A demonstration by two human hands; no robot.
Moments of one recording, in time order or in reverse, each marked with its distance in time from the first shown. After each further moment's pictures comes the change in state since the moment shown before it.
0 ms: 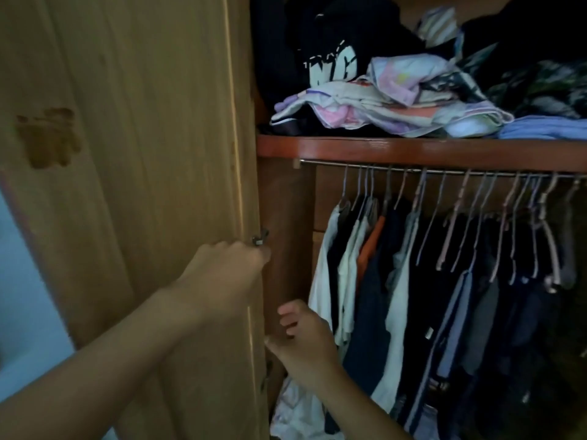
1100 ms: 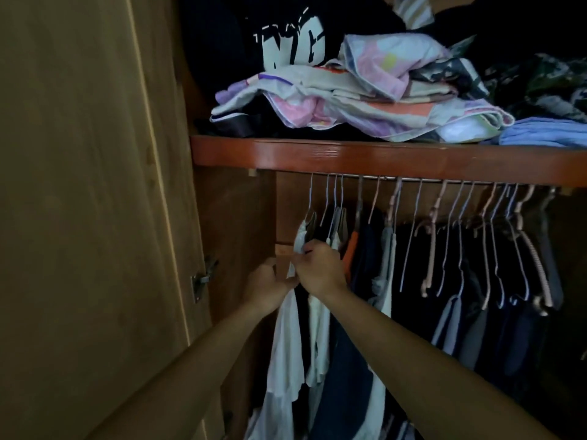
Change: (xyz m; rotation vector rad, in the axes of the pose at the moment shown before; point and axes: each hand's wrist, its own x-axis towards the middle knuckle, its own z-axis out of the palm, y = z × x) left_hand 0.228 0.041 0.191 -1.189 -0.010 -0.344; right_hand 0.219 0.029 -0.098 -0.183 0.364 0.025
